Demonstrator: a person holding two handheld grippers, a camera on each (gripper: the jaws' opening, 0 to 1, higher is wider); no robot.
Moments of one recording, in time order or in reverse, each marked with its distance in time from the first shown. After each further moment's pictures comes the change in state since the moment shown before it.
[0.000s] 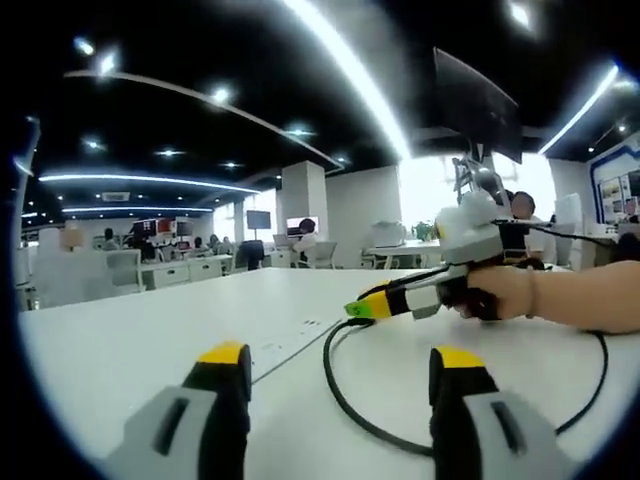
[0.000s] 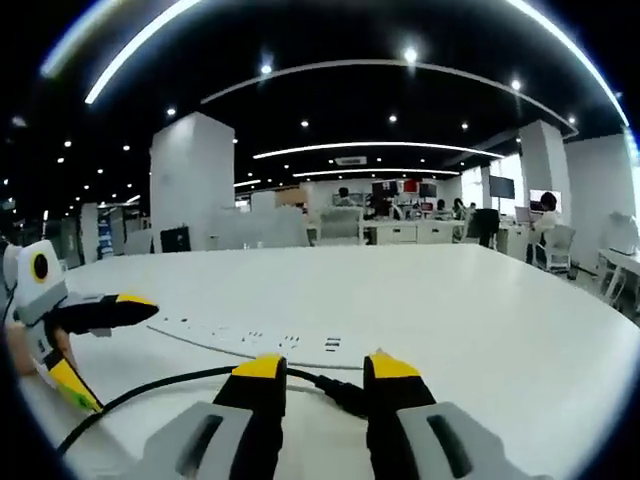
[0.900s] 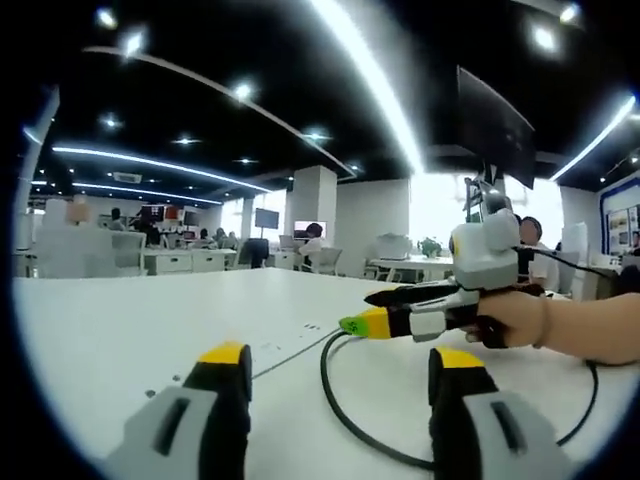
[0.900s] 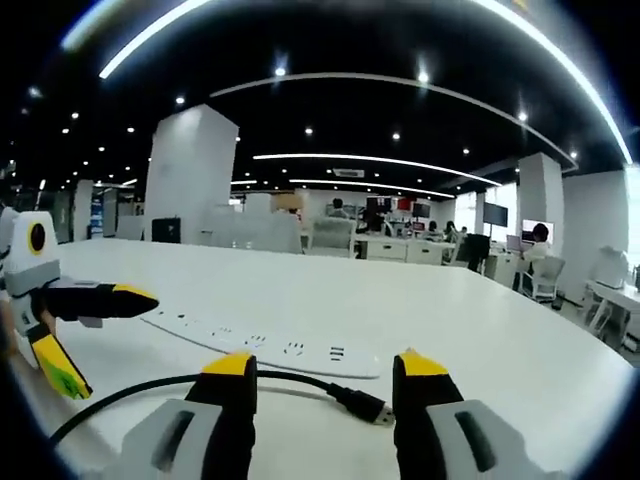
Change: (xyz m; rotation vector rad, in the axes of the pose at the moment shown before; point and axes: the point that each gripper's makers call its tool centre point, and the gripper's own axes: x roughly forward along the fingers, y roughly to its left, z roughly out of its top) left arm -0.001 -0.016 0.003 -0.080 -0.033 0.023; right arm -0.012 0.006 -0.004 -0.106 -0.024 -0.069
